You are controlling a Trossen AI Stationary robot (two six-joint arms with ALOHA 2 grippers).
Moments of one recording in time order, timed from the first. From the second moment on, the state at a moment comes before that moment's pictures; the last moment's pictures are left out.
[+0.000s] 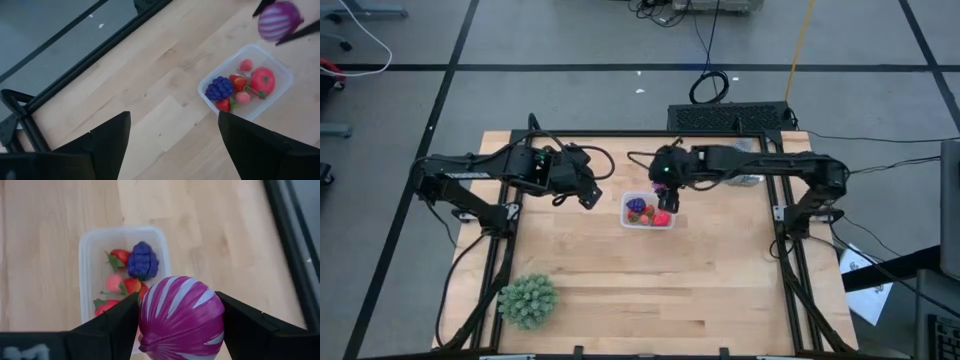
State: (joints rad) left arm -0.05 1.43 1.62 -1.38 -0.53 -0.78; right arm -0.16 1.69 1.46 -0.77 0.10 -0.04
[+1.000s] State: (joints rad) left arm -0.05 1.43 1.62 -1.41 -0.55 -0.77; right arm -0.08 1.83 1.36 -0.66 0.10 -0.02
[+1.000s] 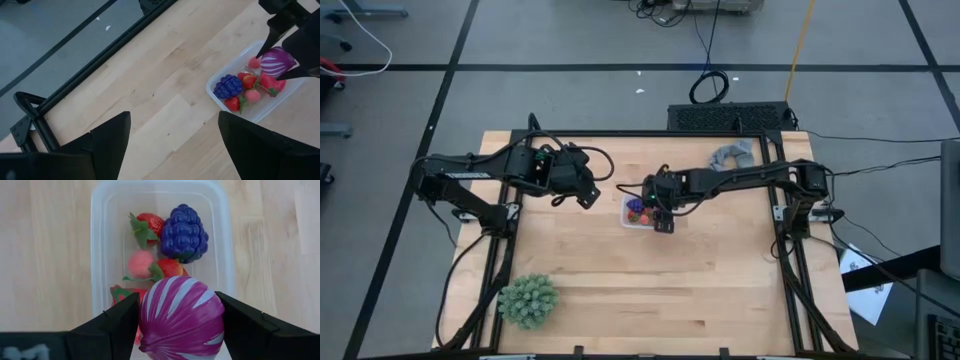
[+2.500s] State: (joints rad) left arm -0.05 1.43 1.62 -1.41 -0.55 -0.77; right arm -0.08 1.83 1.32 -0.59 0.10 -0.13
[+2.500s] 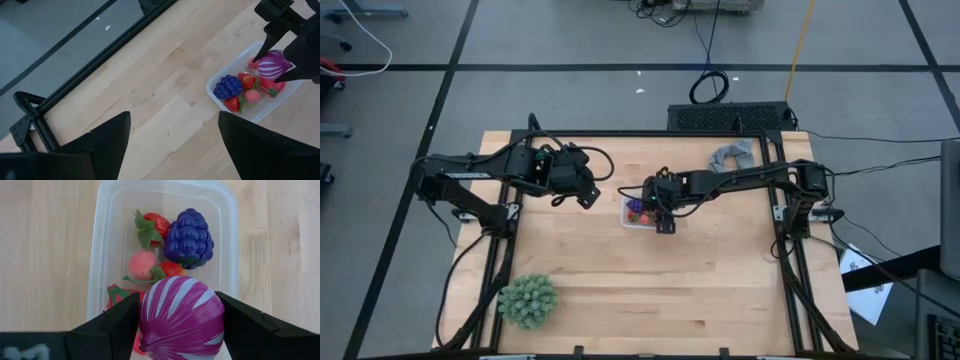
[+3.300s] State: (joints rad) left arm -0.05 1.43 1.62 -1.41 -0.55 -0.77; right arm -0.08 1.83 1.26 -0.58 0.10 -0.18
